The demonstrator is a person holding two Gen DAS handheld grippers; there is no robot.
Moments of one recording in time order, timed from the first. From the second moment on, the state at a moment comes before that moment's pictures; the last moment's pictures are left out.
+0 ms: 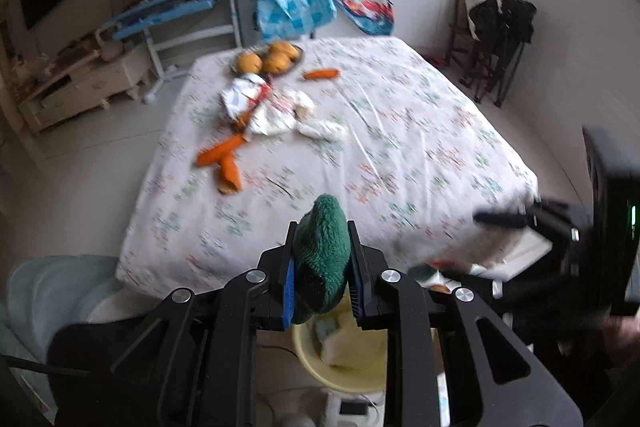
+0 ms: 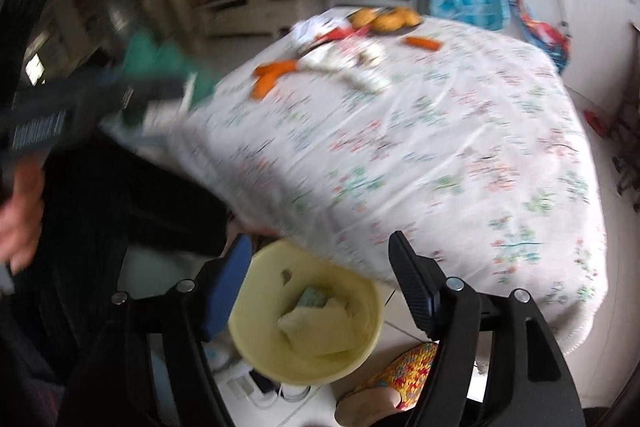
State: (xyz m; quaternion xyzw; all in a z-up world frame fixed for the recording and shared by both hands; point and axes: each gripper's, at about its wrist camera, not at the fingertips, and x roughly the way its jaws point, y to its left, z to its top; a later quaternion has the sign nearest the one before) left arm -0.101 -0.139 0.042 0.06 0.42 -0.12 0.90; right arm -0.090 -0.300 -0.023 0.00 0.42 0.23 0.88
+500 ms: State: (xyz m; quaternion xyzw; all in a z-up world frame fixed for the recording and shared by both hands) left arm -0.125 -0.184 -0.040 0.09 0.56 -0.18 0.80; right arm -0.085 -0.335 -0.011 0.09 0.39 0.18 0.90
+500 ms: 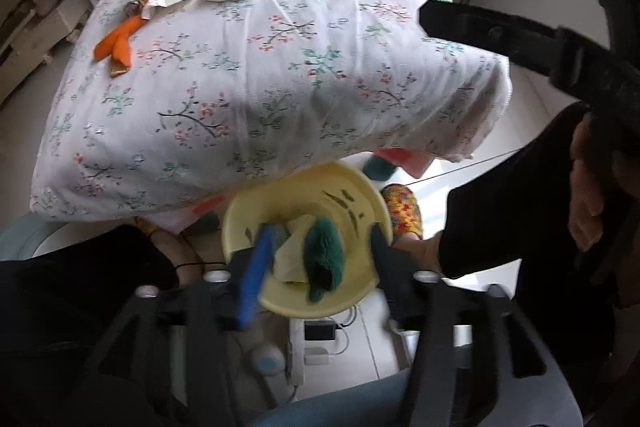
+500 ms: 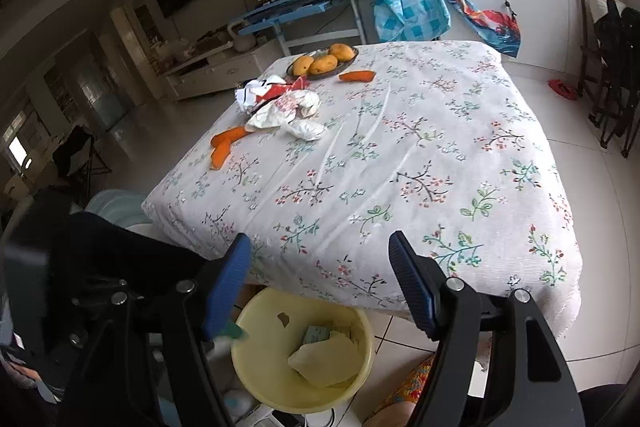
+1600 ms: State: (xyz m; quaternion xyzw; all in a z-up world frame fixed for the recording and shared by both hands) left arm -0.132 -0.194 -0.006 0.13 0.52 -0.17 0.83; right arm -0.079 -0.334 -0.014 0.09 0.39 0.19 0.90
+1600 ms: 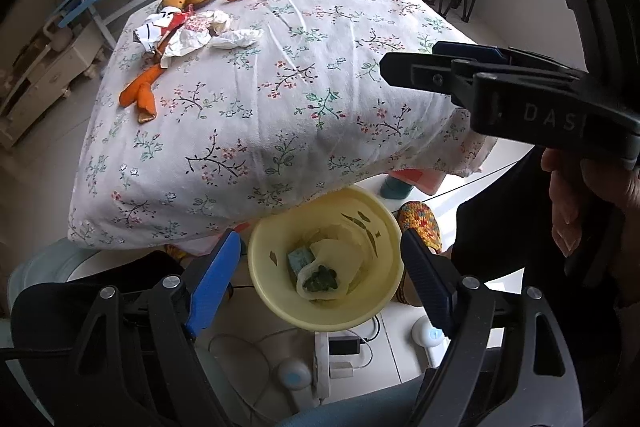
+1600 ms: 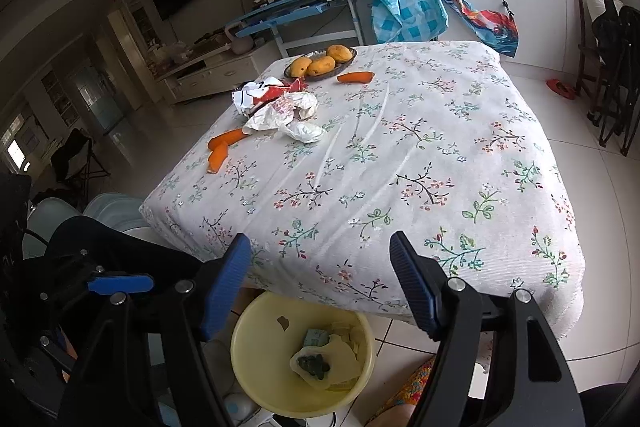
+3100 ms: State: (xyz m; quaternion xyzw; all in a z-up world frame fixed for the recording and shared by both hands) left arm 0.054 -0.075 -0.020 -0.03 0.47 0.03 0.88; right arm 0.061 -0.248 -0.027 -0.06 0.41 0.23 0.88
